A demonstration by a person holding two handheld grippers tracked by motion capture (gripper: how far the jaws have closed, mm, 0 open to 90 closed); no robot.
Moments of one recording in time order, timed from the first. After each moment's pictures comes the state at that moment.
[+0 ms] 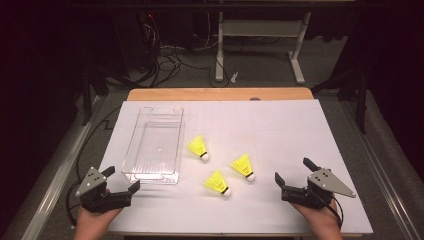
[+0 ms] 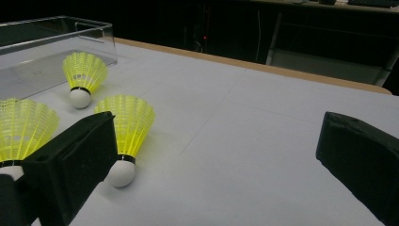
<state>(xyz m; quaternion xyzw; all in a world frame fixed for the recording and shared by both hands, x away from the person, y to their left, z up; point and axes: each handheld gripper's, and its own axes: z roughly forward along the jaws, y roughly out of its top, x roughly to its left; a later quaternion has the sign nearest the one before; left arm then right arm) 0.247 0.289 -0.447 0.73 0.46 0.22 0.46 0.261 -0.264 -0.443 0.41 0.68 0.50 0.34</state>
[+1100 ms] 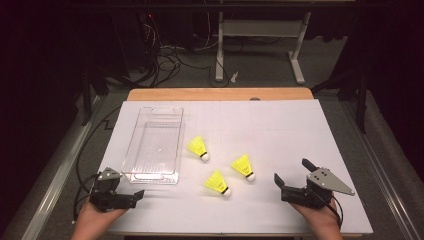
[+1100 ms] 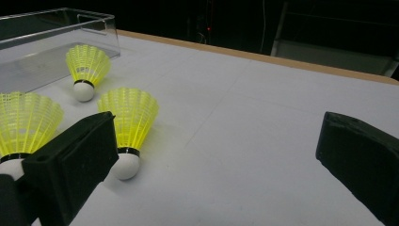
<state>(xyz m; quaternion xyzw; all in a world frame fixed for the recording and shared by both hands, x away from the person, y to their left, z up) 0.269 0.280 -0.458 0.80 0.51 0.11 0.30 0.262 -0.264 -0.443 0.42 0.69 0.49 0.32</state>
